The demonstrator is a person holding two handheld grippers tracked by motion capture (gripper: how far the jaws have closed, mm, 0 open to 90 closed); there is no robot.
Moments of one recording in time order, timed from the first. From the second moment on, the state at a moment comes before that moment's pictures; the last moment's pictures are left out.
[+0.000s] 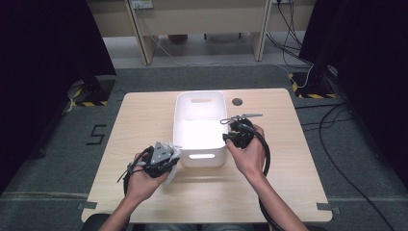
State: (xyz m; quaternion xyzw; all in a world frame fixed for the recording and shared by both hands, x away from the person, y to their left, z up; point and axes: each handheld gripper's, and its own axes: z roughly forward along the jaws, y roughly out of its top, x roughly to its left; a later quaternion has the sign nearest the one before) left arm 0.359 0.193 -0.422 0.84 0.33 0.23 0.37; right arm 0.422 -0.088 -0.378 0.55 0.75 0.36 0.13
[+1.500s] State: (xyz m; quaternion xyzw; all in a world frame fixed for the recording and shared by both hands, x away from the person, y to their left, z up) left arm 0.375 0.176 -0.432 0.85 0.32 0.21 0.36; right arm 0.429 -0.085 -0.380 0.53 0.75 0.36 0.15
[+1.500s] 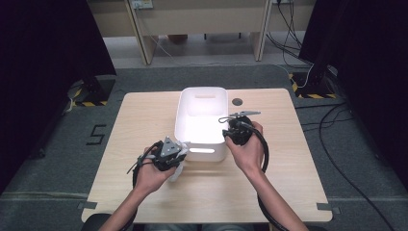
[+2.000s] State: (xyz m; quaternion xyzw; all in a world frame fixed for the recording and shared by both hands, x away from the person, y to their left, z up) left arm 0.377 0.173 -0.450 0.86 0.32 0.20 0.35; right arm 0.430 -0.086 -0.381 0.53 0.75 0.36 0.15
